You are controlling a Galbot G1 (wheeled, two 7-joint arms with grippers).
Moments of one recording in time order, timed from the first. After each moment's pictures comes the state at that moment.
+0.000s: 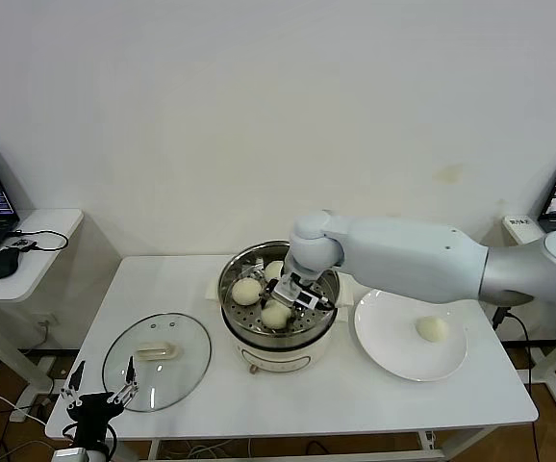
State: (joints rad) left arm 1.72 -1.35 -0.71 -2.02 -0.13 -0.05 -0.16; right arm 0.45 1.14 -1.26 1.42 -0.04 0.10 -1.01
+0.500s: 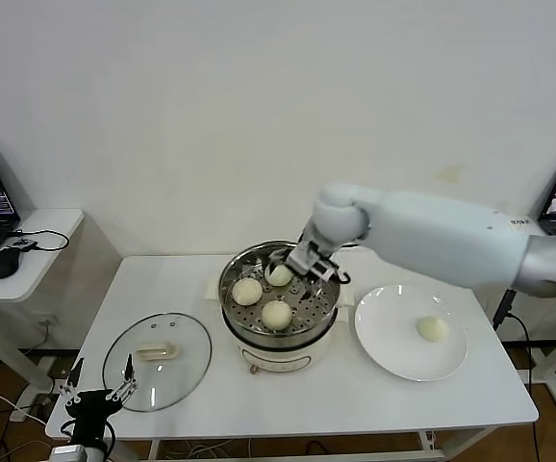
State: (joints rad) left arm 1.71 -1.33 -0.71 -2.02 -0.14 -0.05 -0.16; right arm 0.51 0.99 -1.15 1.47 0.06 -0.06 -1.04
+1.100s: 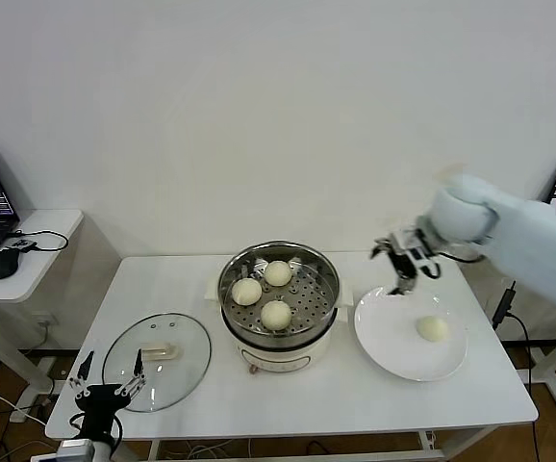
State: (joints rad) left arm 1.69 -1.31 -0.67 -2.02 -0.13 -0.05 -0.16; right arm 0.38 0.57 -1.04 1.53 0.01 -0.23 -1.06
